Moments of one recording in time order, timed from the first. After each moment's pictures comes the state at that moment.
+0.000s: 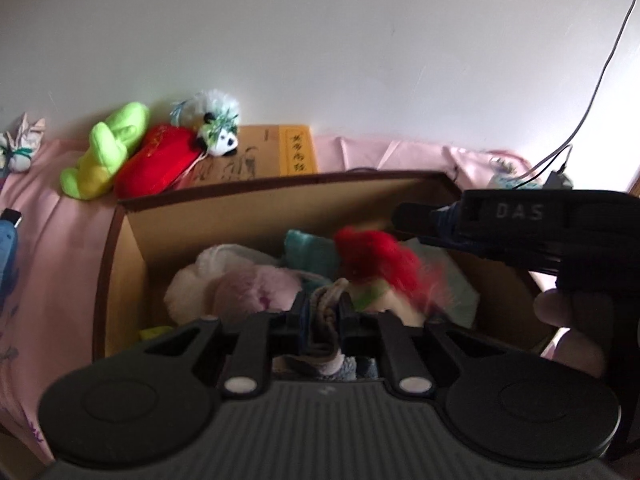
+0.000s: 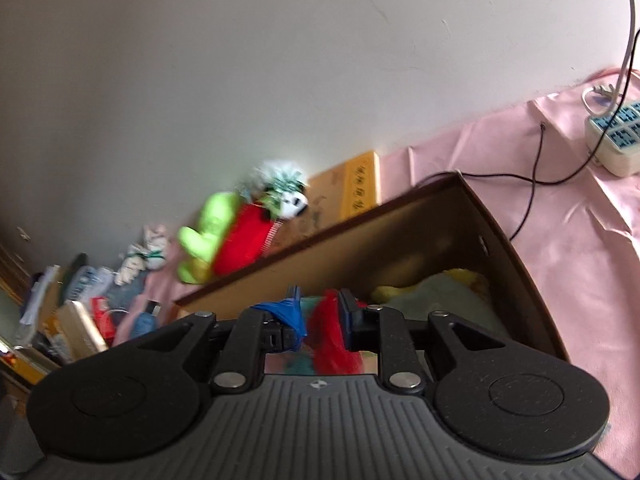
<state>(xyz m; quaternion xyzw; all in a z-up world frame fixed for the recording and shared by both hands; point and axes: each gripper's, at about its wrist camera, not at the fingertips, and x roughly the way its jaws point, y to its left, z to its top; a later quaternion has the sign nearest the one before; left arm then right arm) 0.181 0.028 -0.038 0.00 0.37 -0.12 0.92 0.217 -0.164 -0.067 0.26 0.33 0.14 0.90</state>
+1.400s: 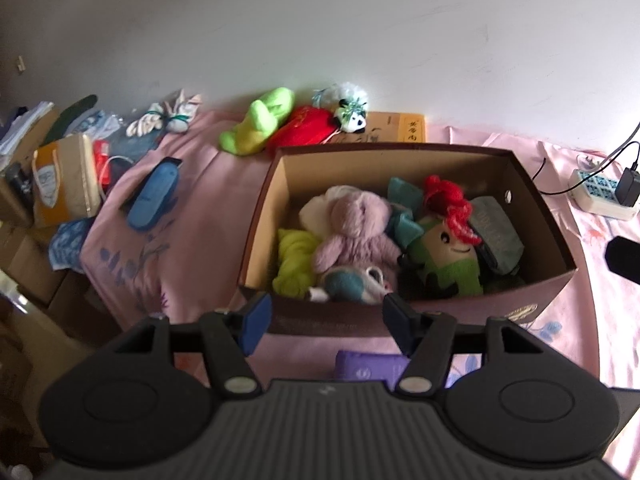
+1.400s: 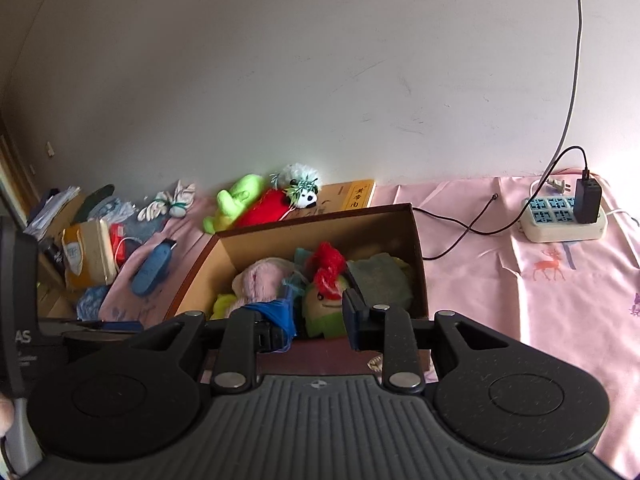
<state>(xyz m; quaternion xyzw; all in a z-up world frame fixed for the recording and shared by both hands) 0.047 -0.003 0.007 0.02 0.38 0.11 0.92 0.059 -0.217 0.009 0.12 0.29 0.18 0.93</state>
